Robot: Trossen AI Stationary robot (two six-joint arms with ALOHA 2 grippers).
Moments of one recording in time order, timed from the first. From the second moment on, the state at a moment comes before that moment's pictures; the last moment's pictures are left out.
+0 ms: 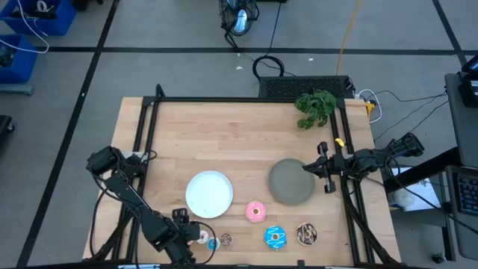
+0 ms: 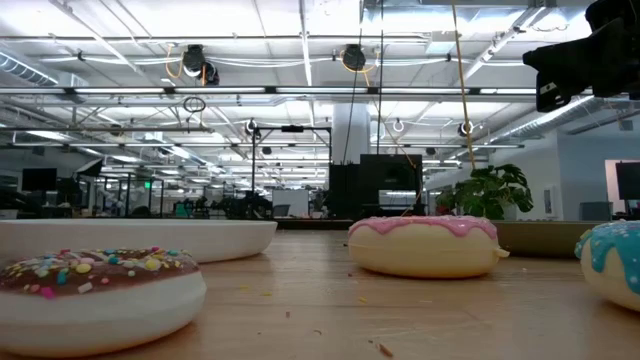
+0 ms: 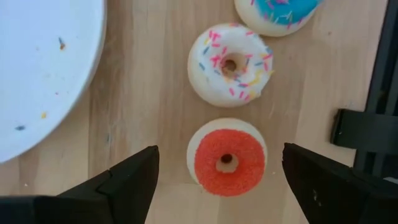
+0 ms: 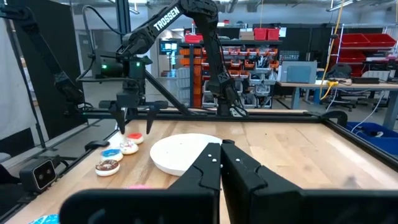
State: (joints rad) left arm -0.86 1.85 1.23 -0.78 -0.13 -0.96; right arm 0.36 0.01 0.01 0.09 0.29 -0.01
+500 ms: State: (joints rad) left arm -0.86 1.95 1.23 -0.72 -0.07 -0.88; right arm 0.36 0.02 0.01 0.08 0.29 -0.01
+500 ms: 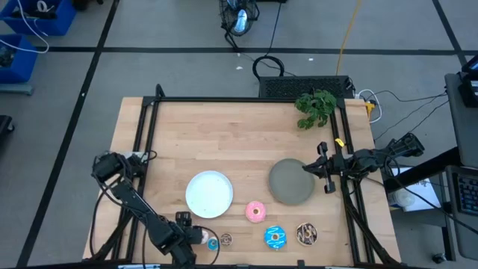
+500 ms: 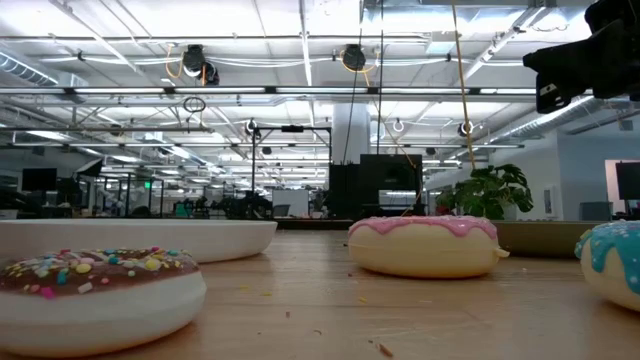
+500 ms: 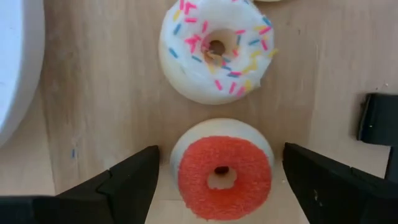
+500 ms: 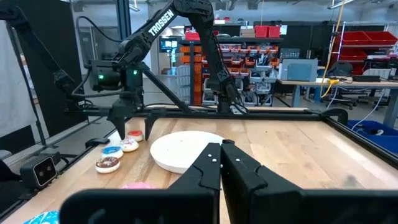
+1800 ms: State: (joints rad) left arm -0.83 1.84 1.22 -0.79 -0.08 -0.97; right arm 0.36 0.02 0.01 0.08 0.29 -0.01
